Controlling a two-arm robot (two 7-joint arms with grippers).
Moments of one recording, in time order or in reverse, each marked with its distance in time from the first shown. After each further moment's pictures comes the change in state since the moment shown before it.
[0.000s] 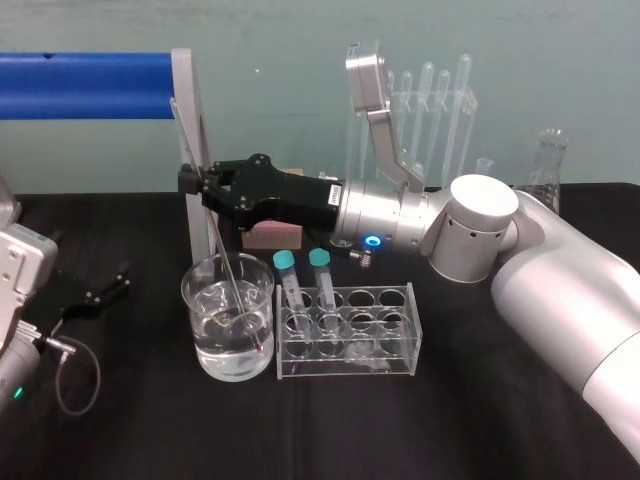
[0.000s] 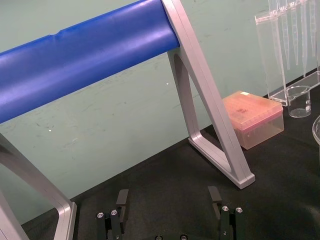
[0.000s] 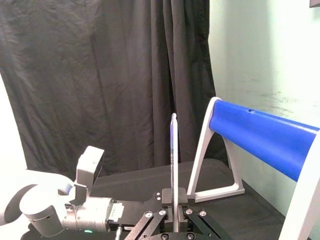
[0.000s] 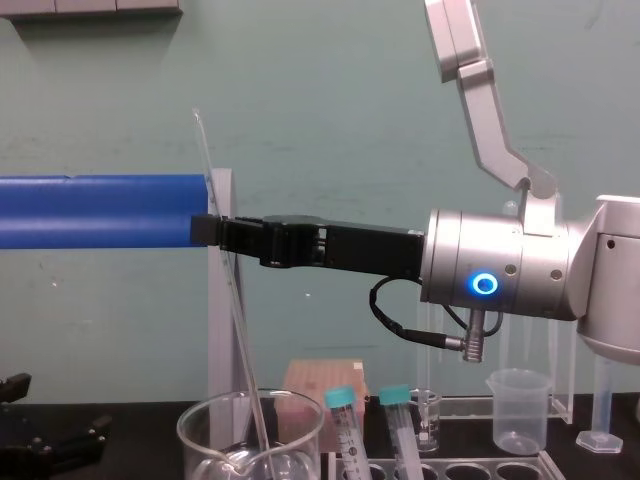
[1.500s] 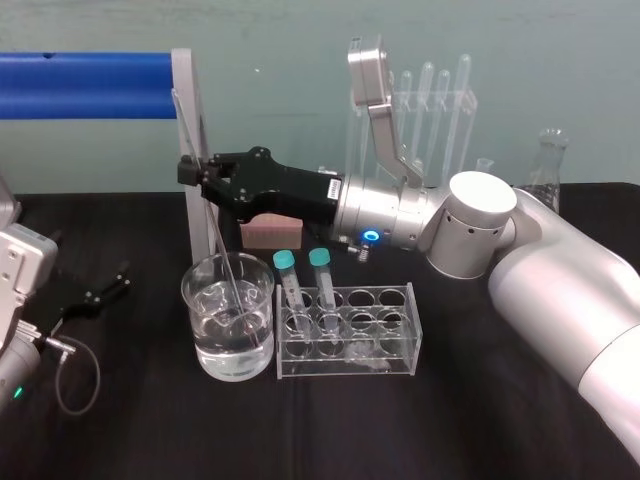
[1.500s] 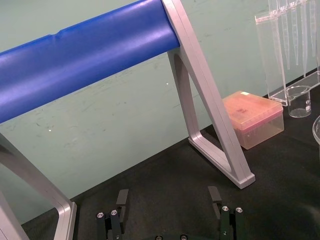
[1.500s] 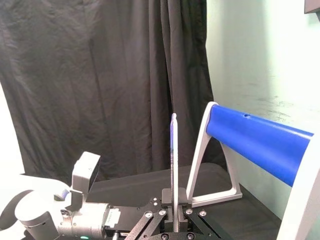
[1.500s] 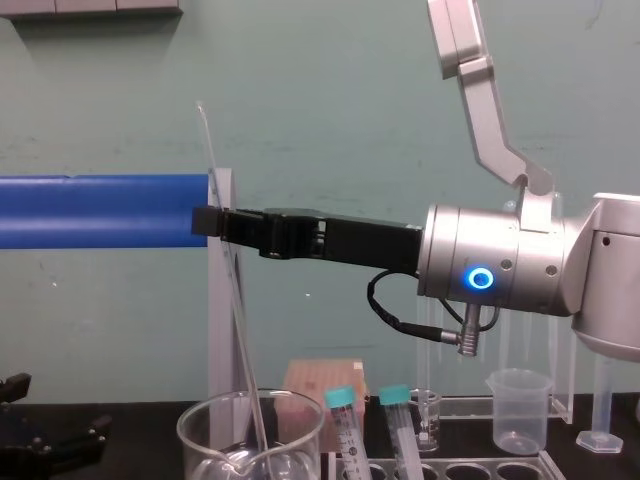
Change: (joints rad) left arm 0.000 0.000 0.000 0.000 0.000 0.000 0.000; right arm 0.013 -0.011 0.001 0.026 0.014 -0.016 0.002
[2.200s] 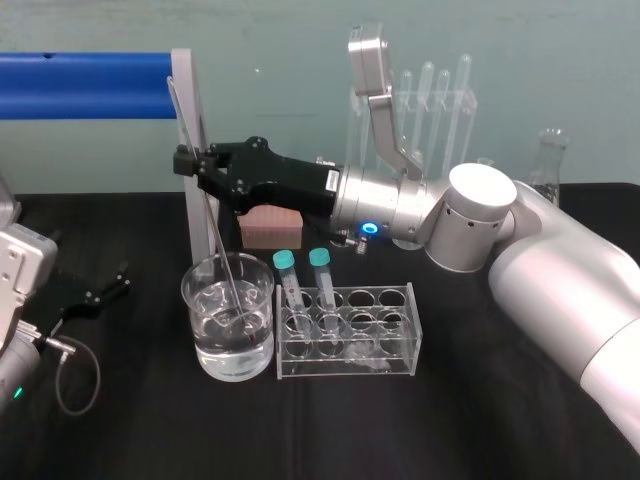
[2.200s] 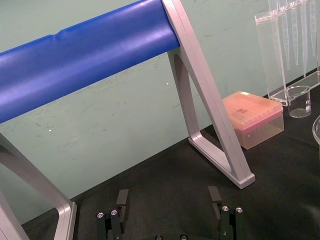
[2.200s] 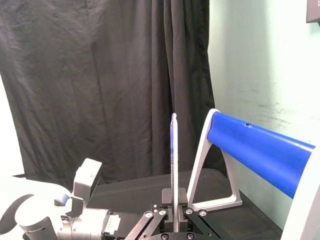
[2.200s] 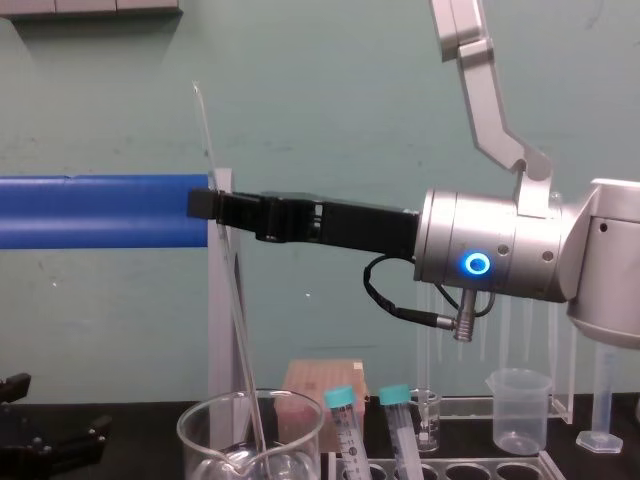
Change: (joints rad) left arm 0.000 0.000 0.000 0.000 0.000 0.000 0.000; right arm 0.019 0.009 -0.025 -0.009 0.027 -0.016 -0.007
